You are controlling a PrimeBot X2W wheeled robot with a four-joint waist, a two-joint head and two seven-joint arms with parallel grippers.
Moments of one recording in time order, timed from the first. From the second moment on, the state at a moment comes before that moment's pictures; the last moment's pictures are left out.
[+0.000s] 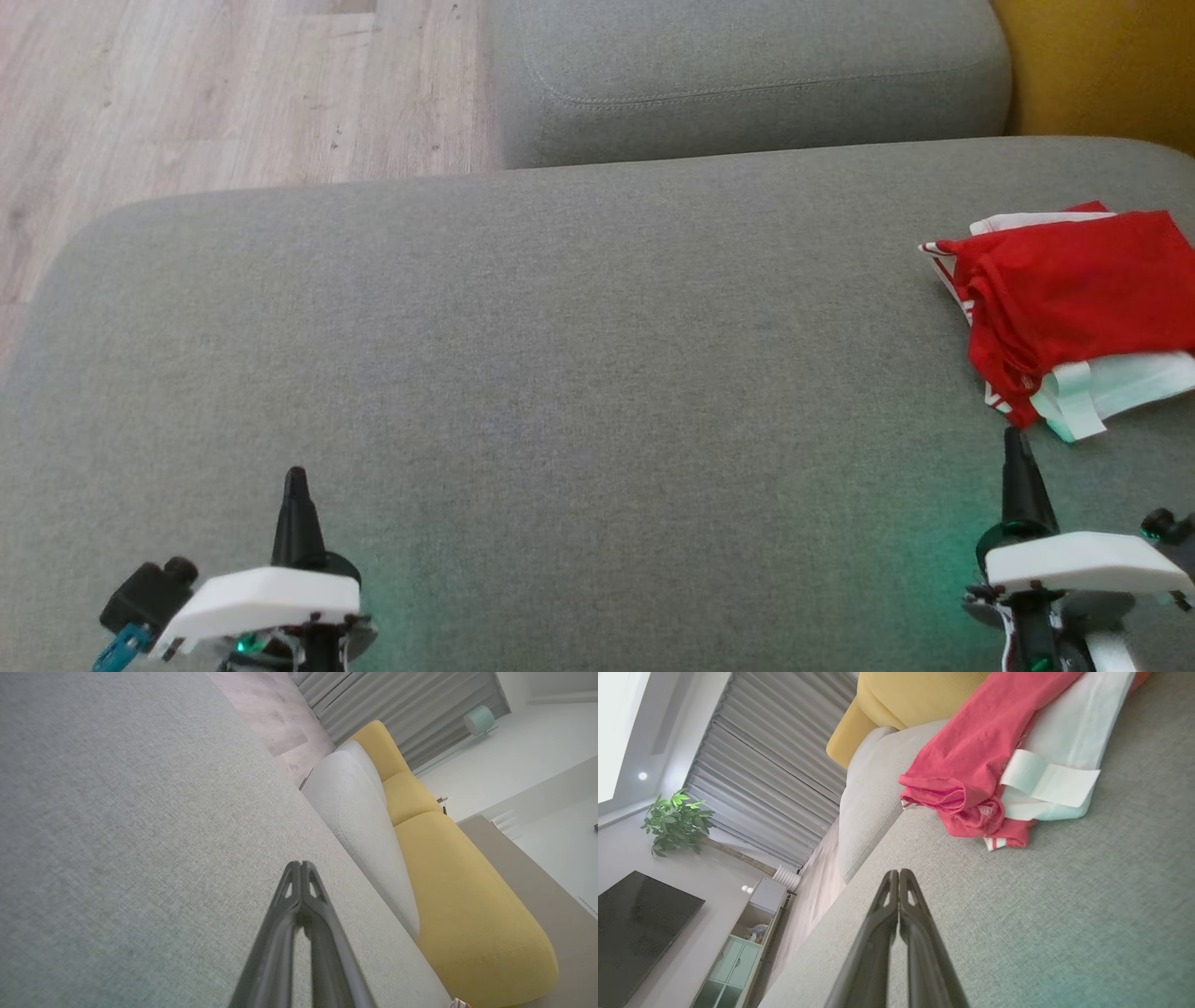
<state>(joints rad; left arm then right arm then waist) -0.04 0.05 -0.10 0.32 -1.04 -0.05 -0.08 -0.01 -0.04 -0.05 0.34 0.92 0.13 -0.07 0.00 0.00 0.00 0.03</state>
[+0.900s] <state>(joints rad) -0.04 0.05 -0.03 0.30 -1.28 -0.08 0.00 -0.03 -0.04 -0.09 0.31 1.21 0.13 0.01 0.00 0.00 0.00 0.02</state>
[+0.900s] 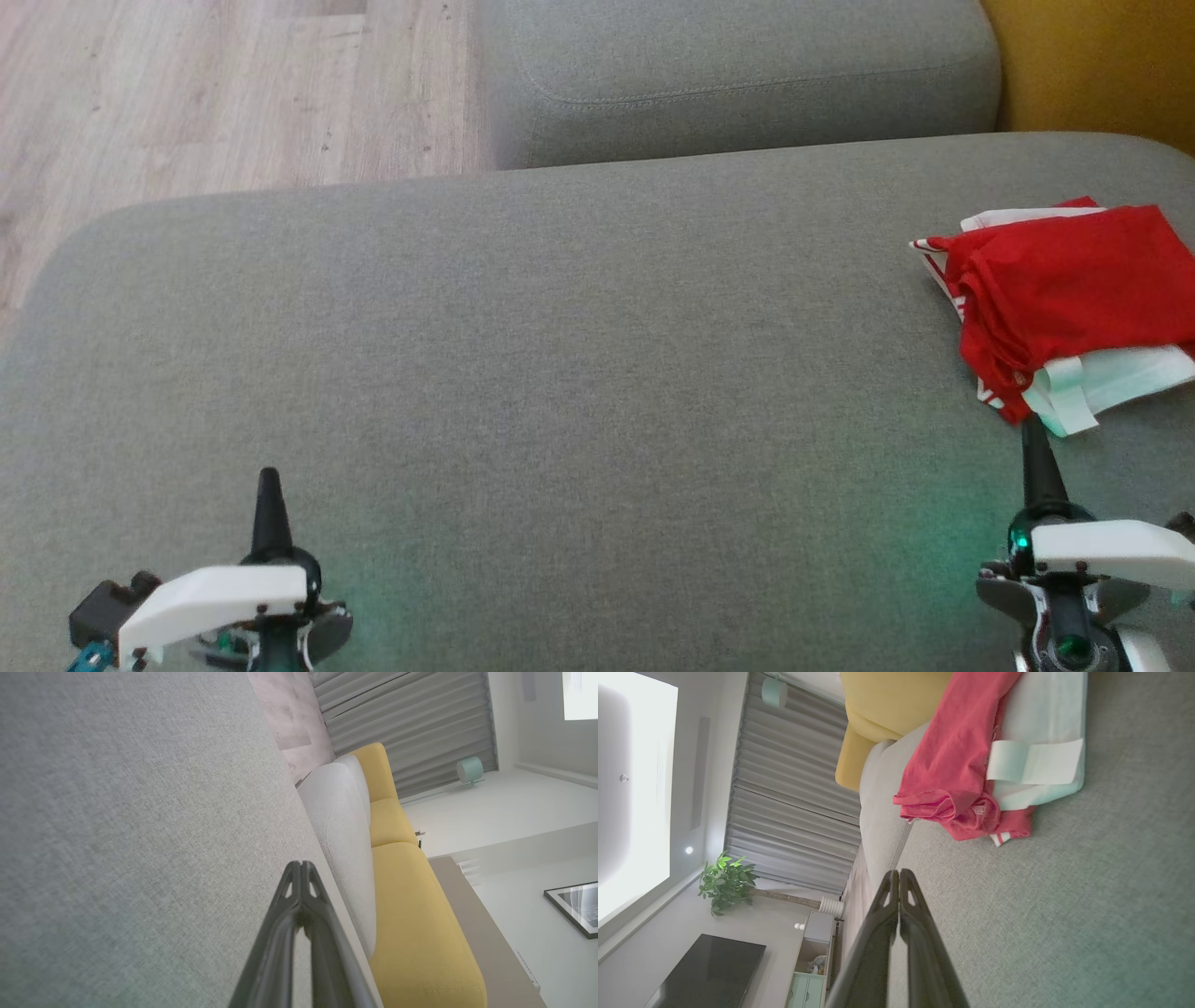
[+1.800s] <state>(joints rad) -0.06 0.05 0.04 0.29 -1.53 -0.11 0.08 -0.05 -0.04 -0.12 0.29 1.50 0.13 0.08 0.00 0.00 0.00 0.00</state>
